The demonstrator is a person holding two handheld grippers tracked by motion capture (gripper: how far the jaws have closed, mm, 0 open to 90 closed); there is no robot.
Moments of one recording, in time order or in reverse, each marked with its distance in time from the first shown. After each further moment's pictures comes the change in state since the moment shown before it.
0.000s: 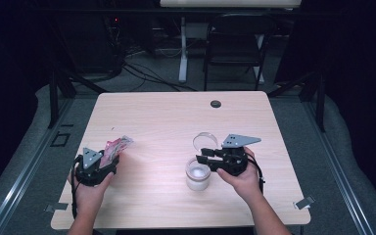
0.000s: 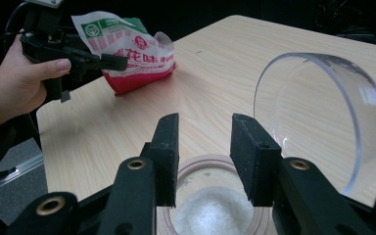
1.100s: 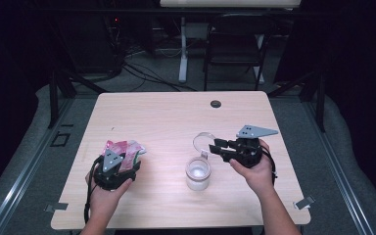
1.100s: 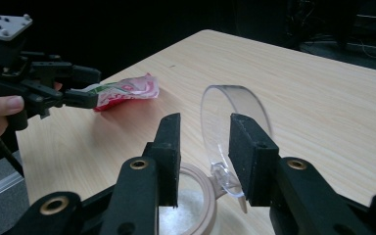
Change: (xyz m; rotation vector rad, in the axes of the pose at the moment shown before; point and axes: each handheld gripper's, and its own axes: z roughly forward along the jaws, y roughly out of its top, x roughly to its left) left arm -0.057 0.022 -0.010 0.024 -0.147 0.091; right arm -0.018 0.017 -0.032 -0.037 -0.081 0.025
